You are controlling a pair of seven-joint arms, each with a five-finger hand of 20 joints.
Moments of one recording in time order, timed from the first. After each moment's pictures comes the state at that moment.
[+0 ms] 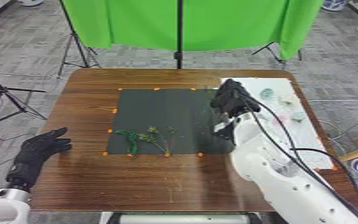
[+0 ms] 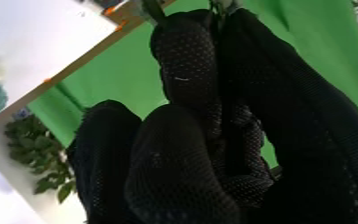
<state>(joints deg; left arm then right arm) 129.9 -60.3 -107.5 -115.6 63.1 7.0 1.2 -77.6 -59.1 54.2 -110.1 -120.9 7.5 40.5</state>
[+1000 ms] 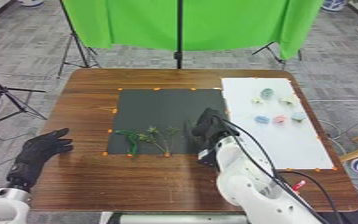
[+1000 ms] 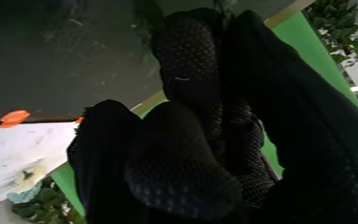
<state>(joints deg) 129.9 -60.1 -107.9 -115.7 63.2 5.3 0.0 -84.8 -64.6 52.9 -110.1 -121.4 1.3 40.5</state>
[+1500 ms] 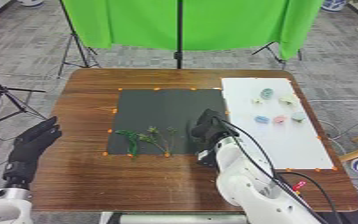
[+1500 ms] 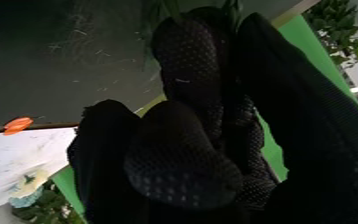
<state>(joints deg) 129.6 -58.9 -105.1 -115.3 62.1 13.3 8.8 -85.0 -64.7 53.0 -109.7 -121.2 1.3 39.9</state>
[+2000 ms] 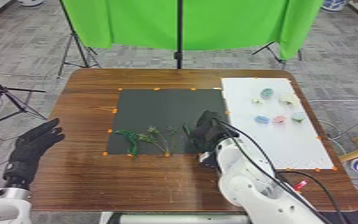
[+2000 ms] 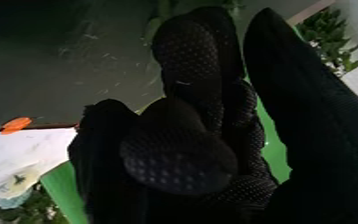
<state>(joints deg) 129.6 -59.2 -105.9 -115.3 61.9 11.5 7.0 -84.4 -62.7 52.1 -109.5 -121.5 0.3 38.1</state>
